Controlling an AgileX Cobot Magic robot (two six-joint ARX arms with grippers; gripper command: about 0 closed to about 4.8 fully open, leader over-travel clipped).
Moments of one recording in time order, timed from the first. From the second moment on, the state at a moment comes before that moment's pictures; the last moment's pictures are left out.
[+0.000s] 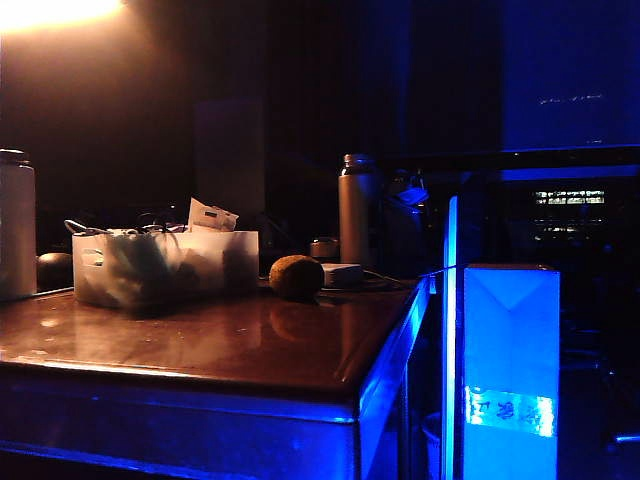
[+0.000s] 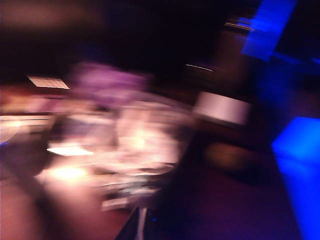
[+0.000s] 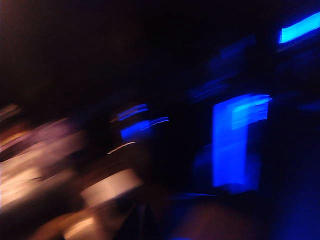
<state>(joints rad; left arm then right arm) -0.08 1.27 1.62 -0.80 0.25 0.09 -0.01 1.00 0.99 0.02 -0.32 0.08</state>
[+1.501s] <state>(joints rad) -0.08 1.36 1.72 -0.83 0.35 -0.06 0.46 2.16 1.67 -0.06 -0.26 -0.19</state>
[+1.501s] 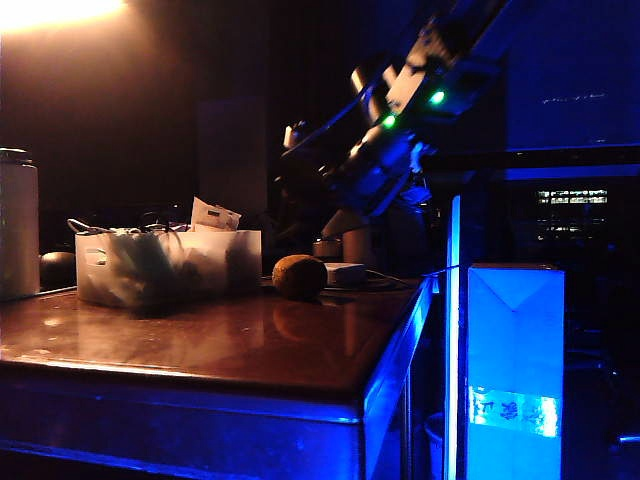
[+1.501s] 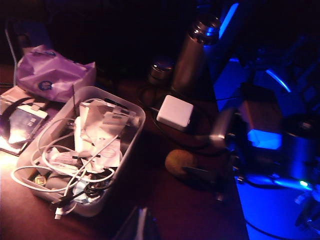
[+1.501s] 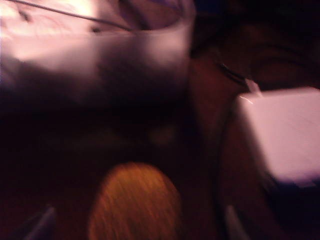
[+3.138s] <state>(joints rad) -0.08 1.36 1.72 -0.81 0.35 -0.06 0.47 2.39 2.06 -0.29 -0.29 -0.19</state>
